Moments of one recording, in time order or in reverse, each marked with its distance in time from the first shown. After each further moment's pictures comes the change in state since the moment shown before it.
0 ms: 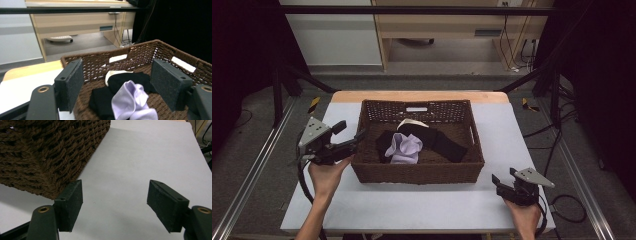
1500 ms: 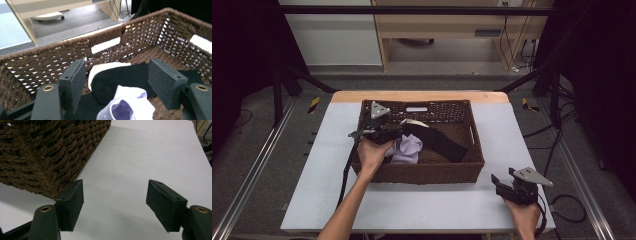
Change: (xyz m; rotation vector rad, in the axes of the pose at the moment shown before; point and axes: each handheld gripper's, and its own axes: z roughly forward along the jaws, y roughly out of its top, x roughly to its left) left arm -0.035 -0.011 0.135 0.244 -0.003 0.083; right arm 0.001 0.001 0.002 0.015 0.005 -0.002
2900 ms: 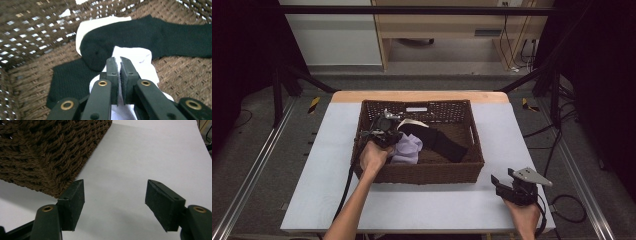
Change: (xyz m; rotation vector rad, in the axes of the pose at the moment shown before) left arm -0.001 -0.015 0.031 0.290 -0.051 0.027; right arm 0.000 -0.001 0.001 0.011 0.006 -0.011
